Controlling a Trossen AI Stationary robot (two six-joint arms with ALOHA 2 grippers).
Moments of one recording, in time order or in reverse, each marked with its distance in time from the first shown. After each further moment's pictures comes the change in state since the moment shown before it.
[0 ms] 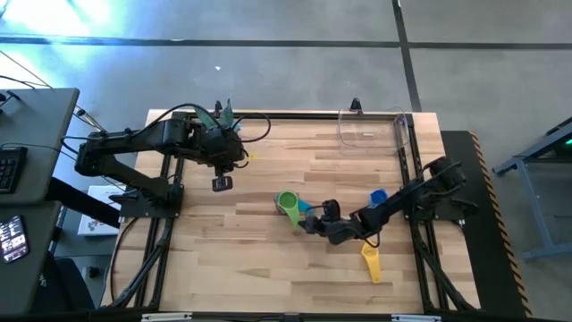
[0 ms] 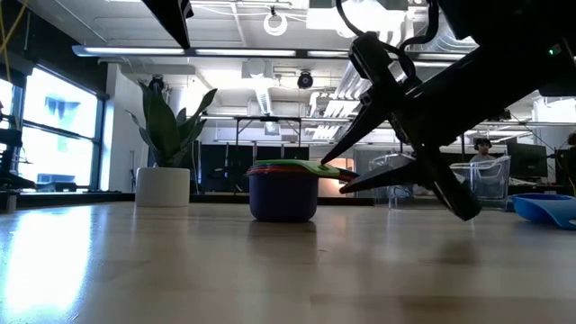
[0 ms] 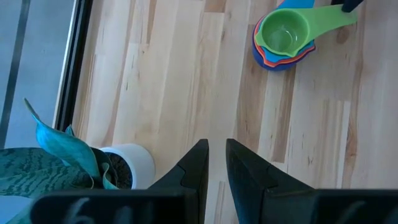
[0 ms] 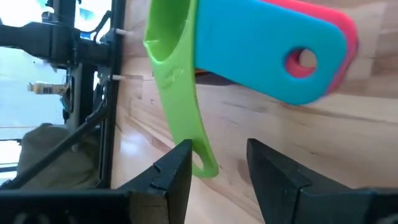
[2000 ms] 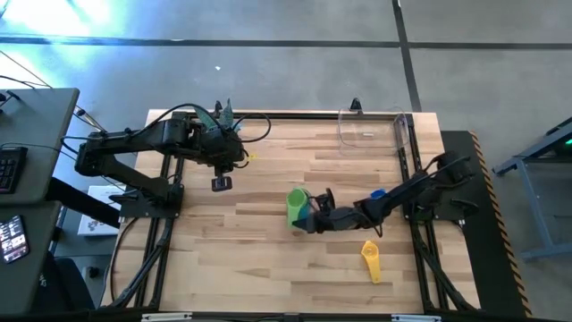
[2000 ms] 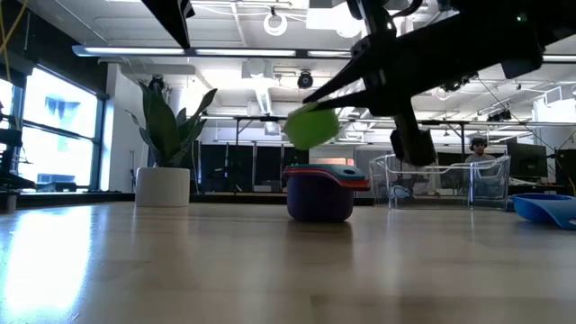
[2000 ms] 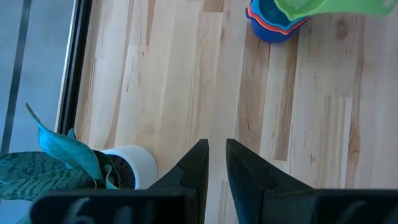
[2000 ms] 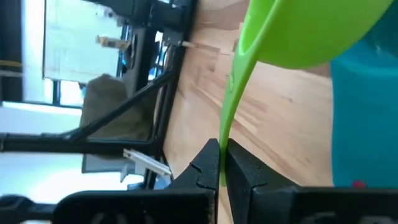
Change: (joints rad) left arm 0.000 0.000 0.000 0.000 0.000 0.027; right arm -0.077 -0.102 -0.014 0.177 -0.220 -0.251
